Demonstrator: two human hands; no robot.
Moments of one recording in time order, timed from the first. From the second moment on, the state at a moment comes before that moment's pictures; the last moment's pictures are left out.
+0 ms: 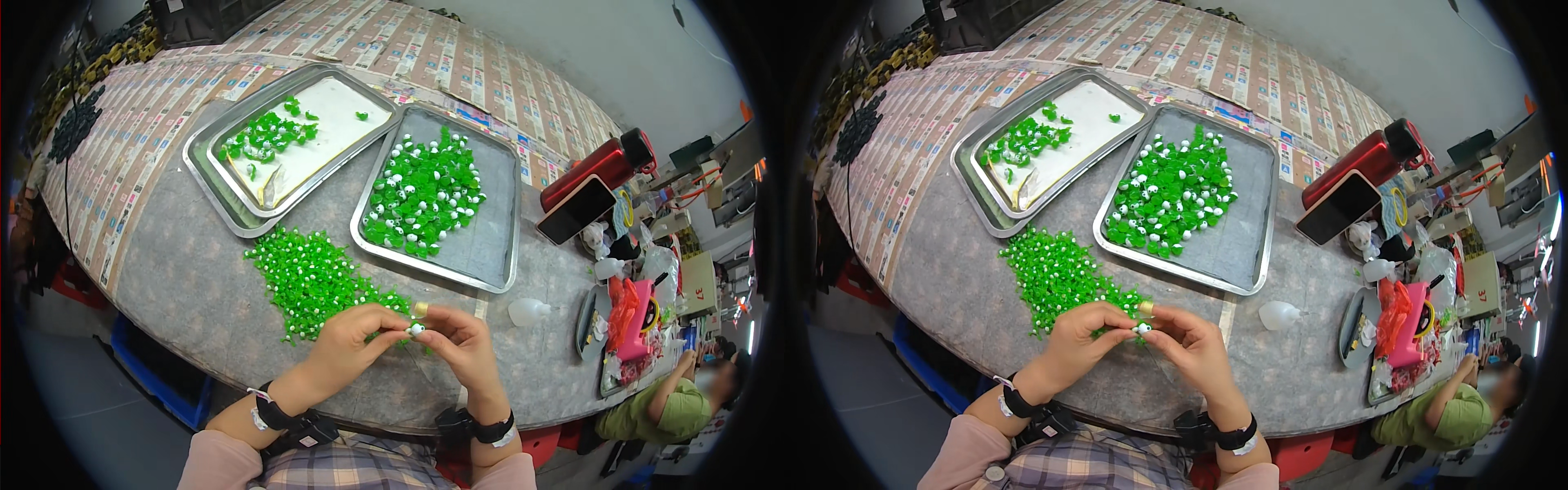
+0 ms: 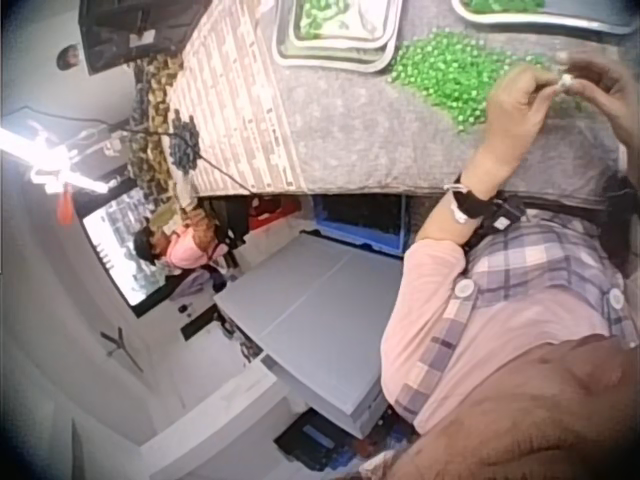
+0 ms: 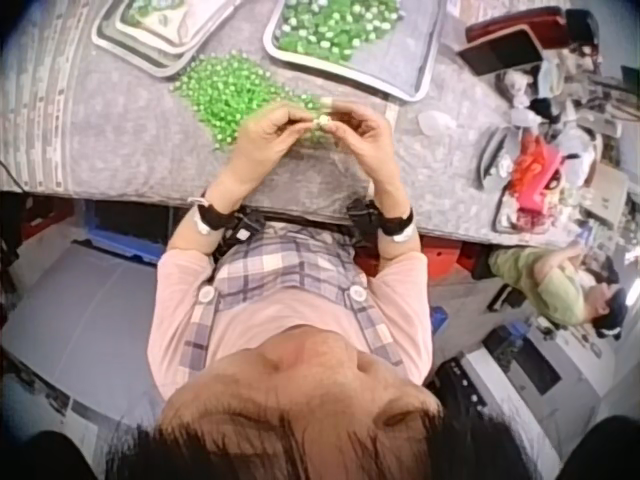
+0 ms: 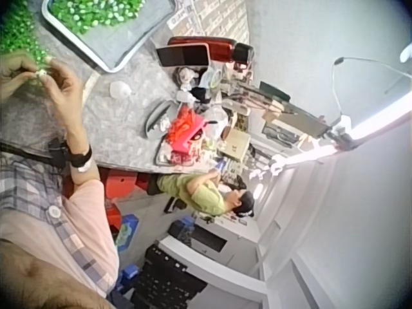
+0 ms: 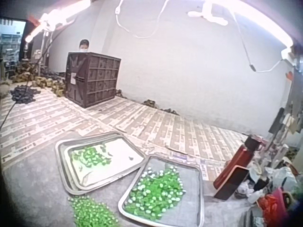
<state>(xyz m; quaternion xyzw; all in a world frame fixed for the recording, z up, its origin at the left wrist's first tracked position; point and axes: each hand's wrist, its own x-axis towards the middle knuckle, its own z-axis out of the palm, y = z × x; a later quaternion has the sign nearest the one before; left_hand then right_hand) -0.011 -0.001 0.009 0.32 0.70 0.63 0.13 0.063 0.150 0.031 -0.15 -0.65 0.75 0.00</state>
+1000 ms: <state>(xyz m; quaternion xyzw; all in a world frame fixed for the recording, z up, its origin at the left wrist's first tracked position) -0.036 -0.002 0.019 0.12 0.50 0.78 0.36 0.060 0.177 0.014 -0.06 -0.92 0.38 0.09</state>
